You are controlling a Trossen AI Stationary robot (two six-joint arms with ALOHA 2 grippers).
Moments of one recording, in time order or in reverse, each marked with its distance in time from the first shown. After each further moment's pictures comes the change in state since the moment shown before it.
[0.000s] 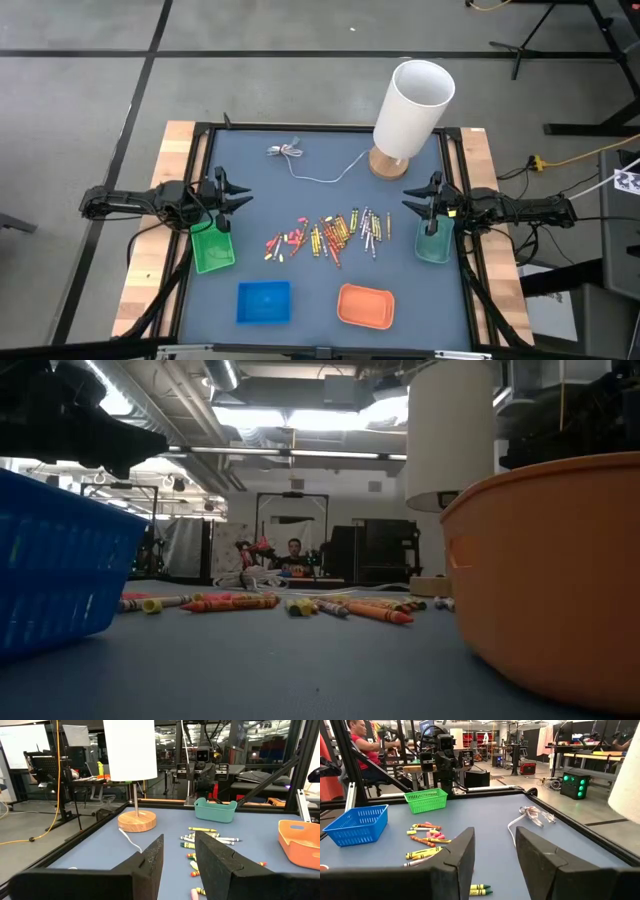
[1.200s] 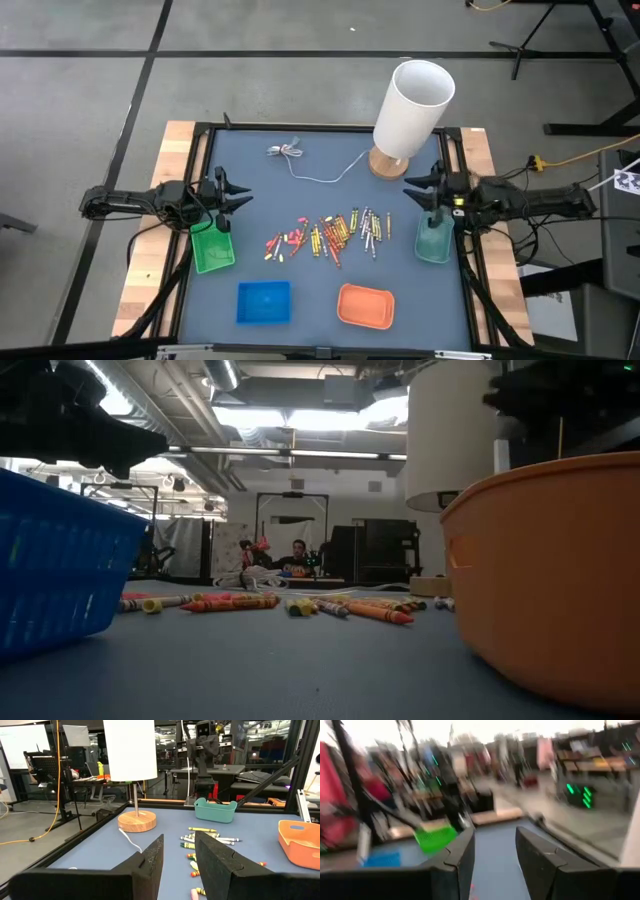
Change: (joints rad) left arm 0.000 0.000 0.000 0.001 0.000 0.000; right arm 0.000 0.378 0.291 0.105 0.022 0.084
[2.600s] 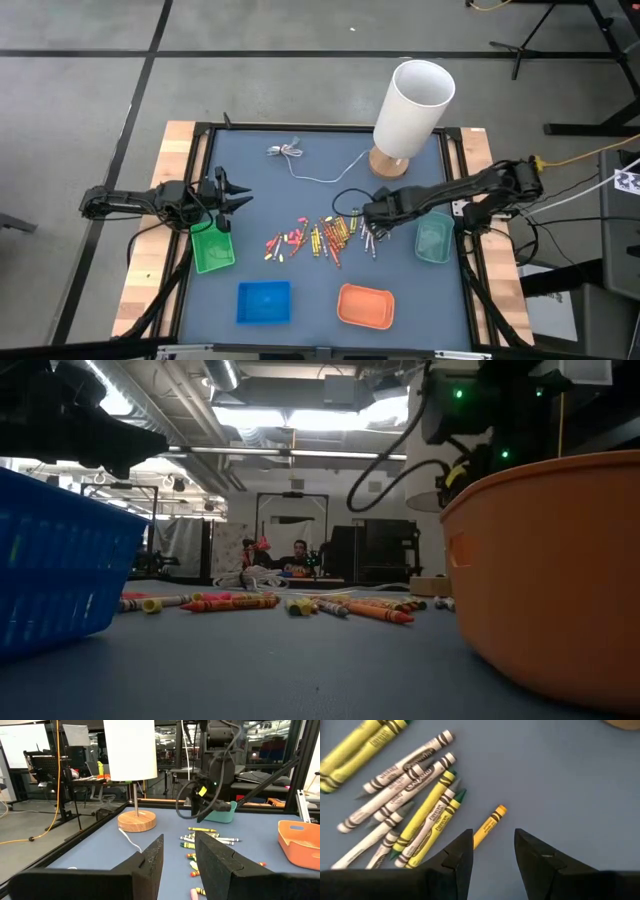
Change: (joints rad) left arm 0.000 0.000 0.000 -0.001 0.000 -0.004; right arm 0.000 1.215 0.636 -1.024 -0.059 0.885
